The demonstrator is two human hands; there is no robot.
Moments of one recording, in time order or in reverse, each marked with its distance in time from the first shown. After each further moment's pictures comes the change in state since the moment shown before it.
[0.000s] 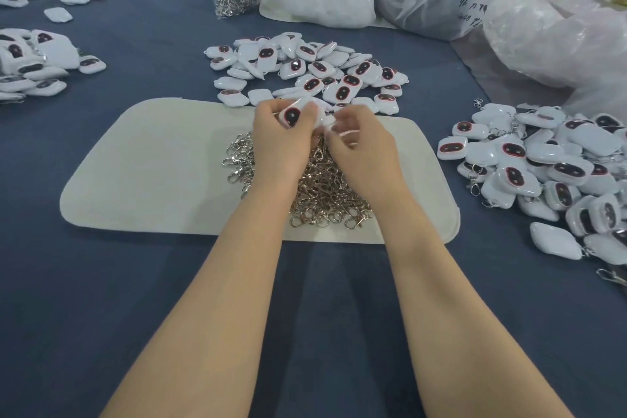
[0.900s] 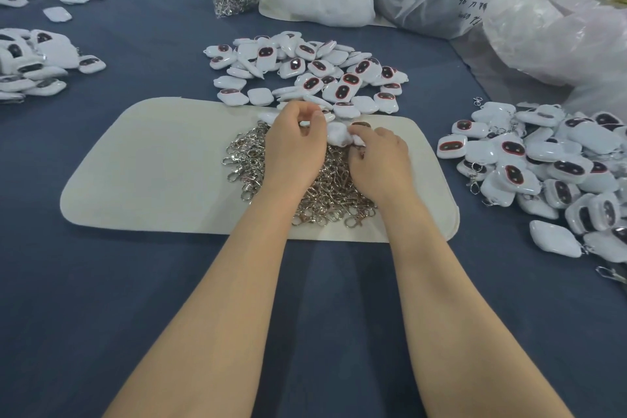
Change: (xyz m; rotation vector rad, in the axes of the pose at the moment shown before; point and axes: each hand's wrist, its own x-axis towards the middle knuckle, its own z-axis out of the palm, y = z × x) left_hand 0.000 -0.012 0.005 0.420 -0.092 0.209; right_hand 0.011 0.037 -0.005 -0.587 -0.025 0.046
